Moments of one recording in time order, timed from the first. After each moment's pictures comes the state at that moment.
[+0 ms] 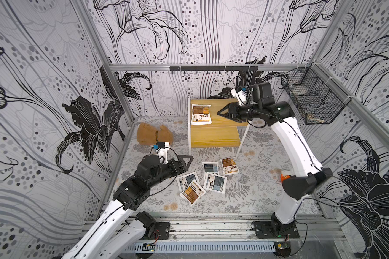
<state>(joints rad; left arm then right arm) -0.56 0.72 0.81 -0.48 0.17 -0.90 0.40 1.71 2.13 -1.00 -0.59 0.47</state>
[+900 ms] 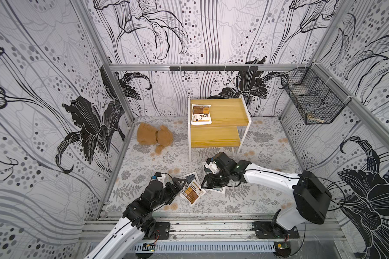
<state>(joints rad) -0.56 0.40 0.21 -0.40 0.16 -1.28 0.88 1.59 1.01 -0.42 -0.46 0.64</state>
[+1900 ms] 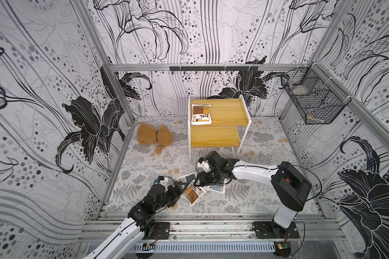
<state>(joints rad) -0.58 0.41 0.06 -0.20 0.20 -1.32 0.88 1.77 1.07 -0.29 -0.54 0.62</state>
